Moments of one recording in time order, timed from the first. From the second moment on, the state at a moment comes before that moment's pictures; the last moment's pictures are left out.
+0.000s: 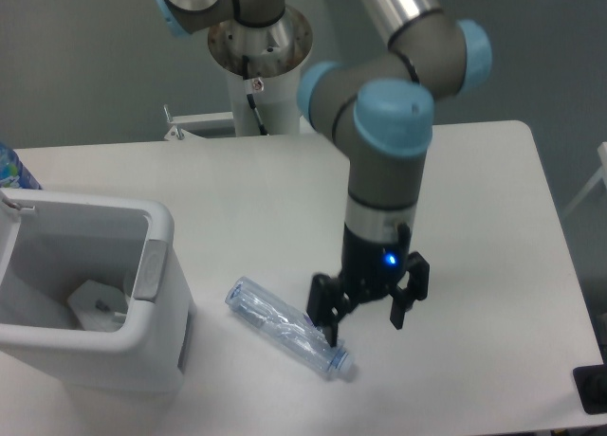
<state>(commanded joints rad) 2.43 -2.09 -1.41 -0.87 1.44 -0.04</state>
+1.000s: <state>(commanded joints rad) 2.32 -2.21 -1.46 -0.87 1.57 -0.13</state>
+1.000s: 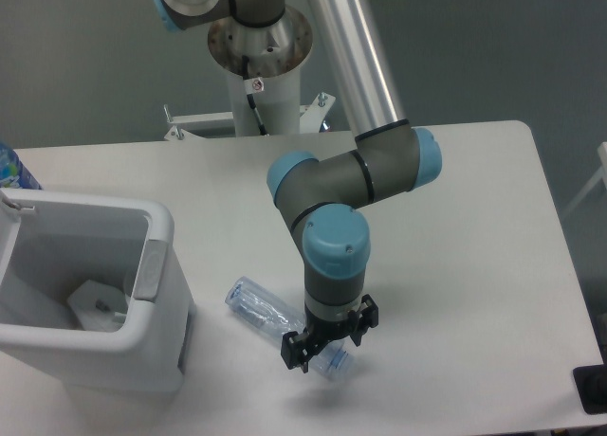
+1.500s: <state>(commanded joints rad) 2.32 -2.22 -1.49 -0.90 1.60 -0.15</state>
